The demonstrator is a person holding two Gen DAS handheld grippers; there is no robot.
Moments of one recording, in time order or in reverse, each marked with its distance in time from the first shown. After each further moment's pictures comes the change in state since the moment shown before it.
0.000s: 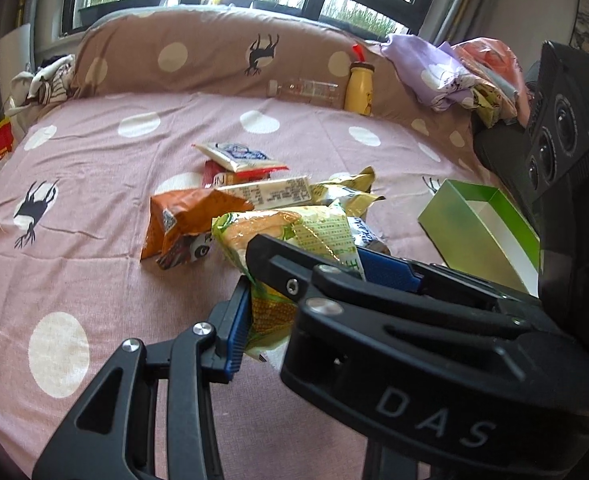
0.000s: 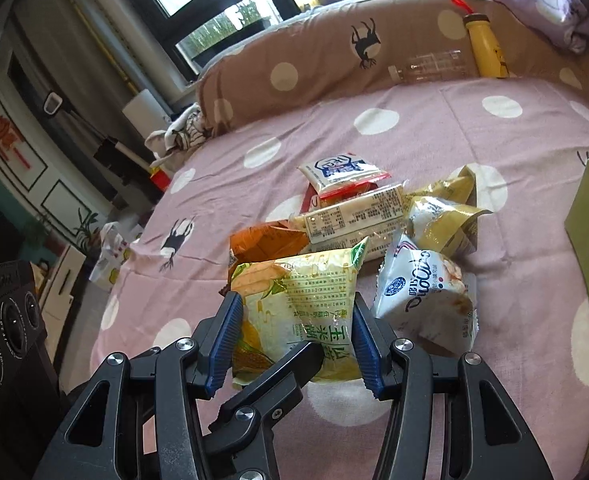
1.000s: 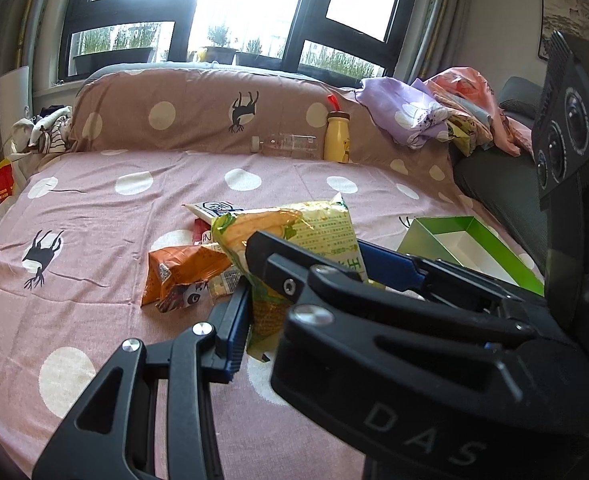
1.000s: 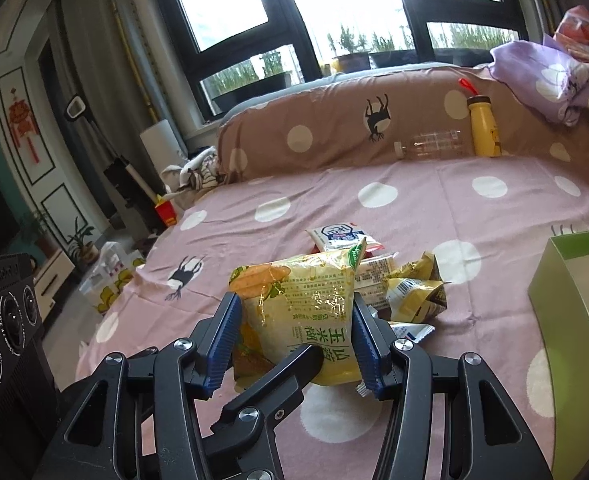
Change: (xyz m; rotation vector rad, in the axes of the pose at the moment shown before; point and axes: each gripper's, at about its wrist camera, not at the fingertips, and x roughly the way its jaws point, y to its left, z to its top) left arm -0.028 -0.015 -0.001 0.058 -0.188 -0.022; right arm -0.039 0.021 0.000 -0.123 -0.195 -0.048
